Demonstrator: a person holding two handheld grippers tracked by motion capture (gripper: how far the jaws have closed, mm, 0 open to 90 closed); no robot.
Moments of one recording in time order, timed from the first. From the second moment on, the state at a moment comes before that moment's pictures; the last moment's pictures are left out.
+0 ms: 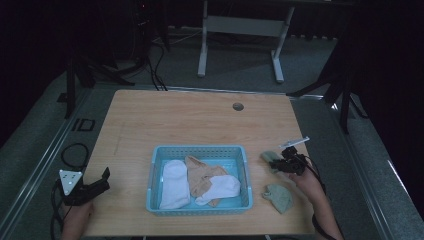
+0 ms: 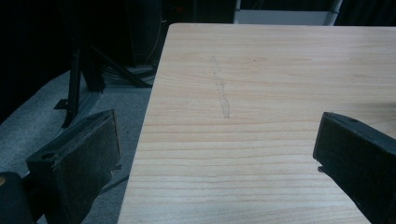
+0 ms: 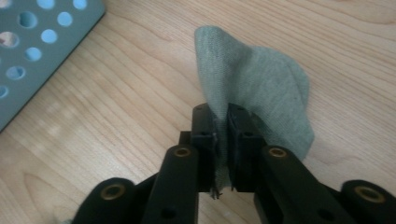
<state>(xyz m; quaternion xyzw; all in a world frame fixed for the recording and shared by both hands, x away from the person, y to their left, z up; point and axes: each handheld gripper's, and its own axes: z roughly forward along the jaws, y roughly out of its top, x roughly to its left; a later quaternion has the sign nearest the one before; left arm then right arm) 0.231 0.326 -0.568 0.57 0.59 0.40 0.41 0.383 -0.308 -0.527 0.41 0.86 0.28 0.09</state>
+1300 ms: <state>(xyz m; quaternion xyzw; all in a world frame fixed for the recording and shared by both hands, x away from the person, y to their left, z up) 0.231 0.326 -0.568 0.57 0.59 0.40 0.41 0.331 -0.387 -0.533 0.52 0.76 0.35 0.18</state>
